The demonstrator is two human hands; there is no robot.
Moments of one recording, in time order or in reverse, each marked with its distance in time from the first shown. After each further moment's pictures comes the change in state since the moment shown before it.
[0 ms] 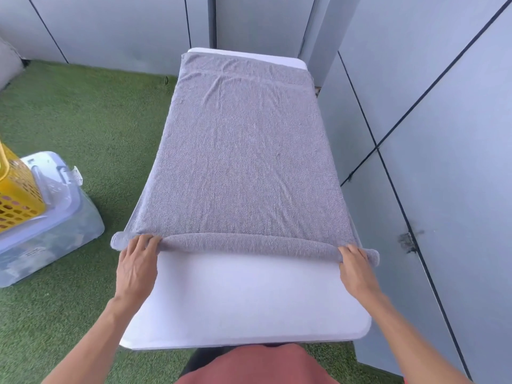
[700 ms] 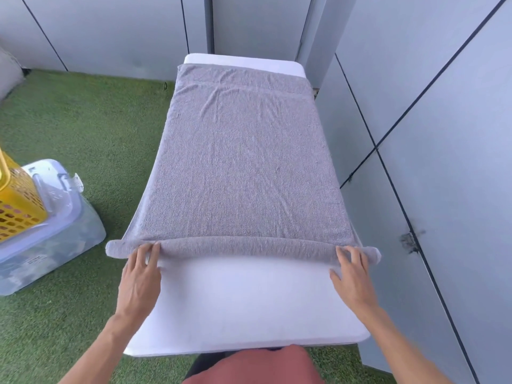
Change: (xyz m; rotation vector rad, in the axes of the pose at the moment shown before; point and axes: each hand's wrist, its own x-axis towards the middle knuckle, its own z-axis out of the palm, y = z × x) left_hand -0.018 -0.003 0.005 0.038 -0.045 0.056; right_hand -0.015 -0.001 0.017 0.048 0.187 -0.085
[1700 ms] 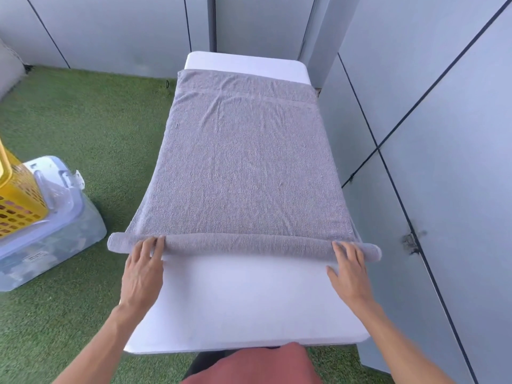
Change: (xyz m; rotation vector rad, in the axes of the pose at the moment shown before) left_hand 0.011 0.003 0.000 0.023 -0.001 -0.002; right_hand 0.008 -0.008 0.000 -0.017 -0.038 0.002
